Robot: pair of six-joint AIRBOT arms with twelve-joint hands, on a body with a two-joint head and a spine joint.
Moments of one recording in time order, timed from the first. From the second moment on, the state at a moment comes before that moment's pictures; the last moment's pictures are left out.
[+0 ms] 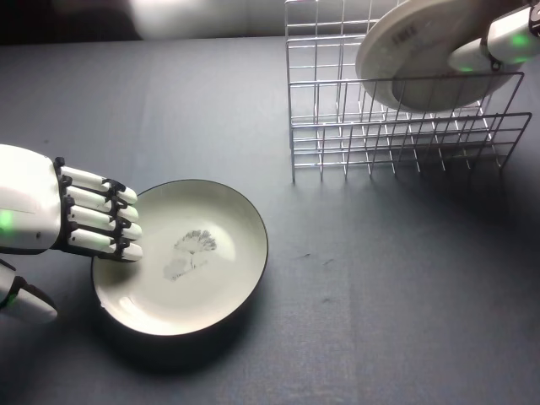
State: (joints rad) left arm 0.60 -0.94 1.49 1.61 -0.86 -0.04; right arm -0.28 -1.06 1.35 0.29 0.24 -0.53
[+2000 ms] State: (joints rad) left arm 0.60 -0.94 1.49 1.62 -0.86 -0.04; right arm -0.17 -1.06 1.29 -0.02 0.36 -0.53
